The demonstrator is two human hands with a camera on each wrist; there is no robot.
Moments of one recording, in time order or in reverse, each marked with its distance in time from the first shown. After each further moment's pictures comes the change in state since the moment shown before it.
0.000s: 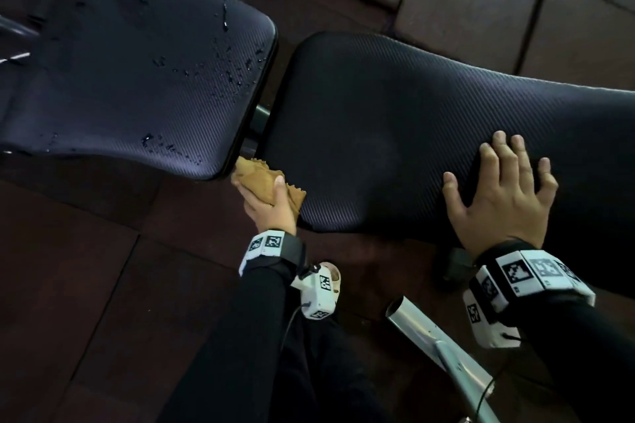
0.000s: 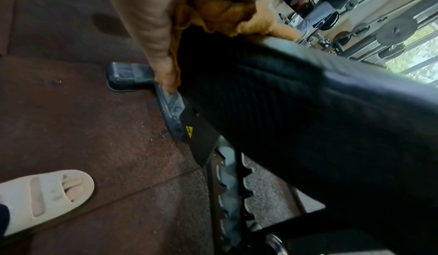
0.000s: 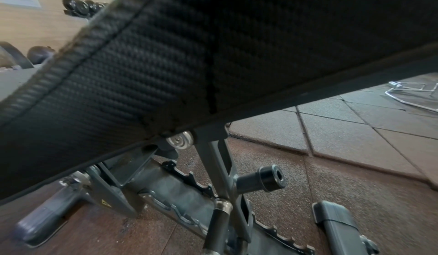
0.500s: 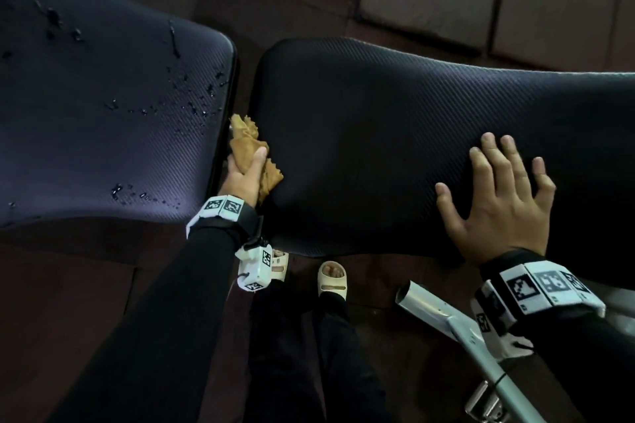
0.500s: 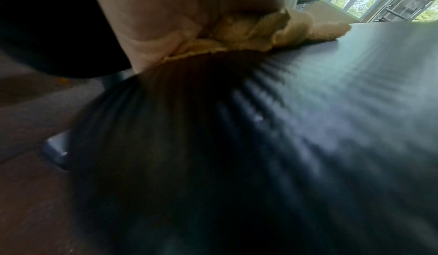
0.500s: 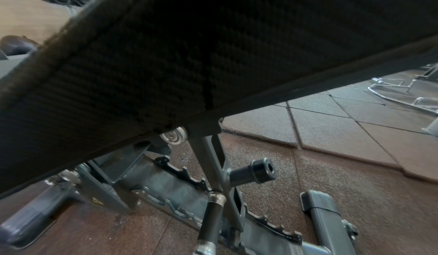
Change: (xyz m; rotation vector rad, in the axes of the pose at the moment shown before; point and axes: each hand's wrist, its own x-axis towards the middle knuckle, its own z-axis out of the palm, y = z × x) left_hand 0.091 0.070 0.004 0.388 -0.383 0.140; right_hand 0.000 0.001 0.000 -0.018 -0.014 0.030
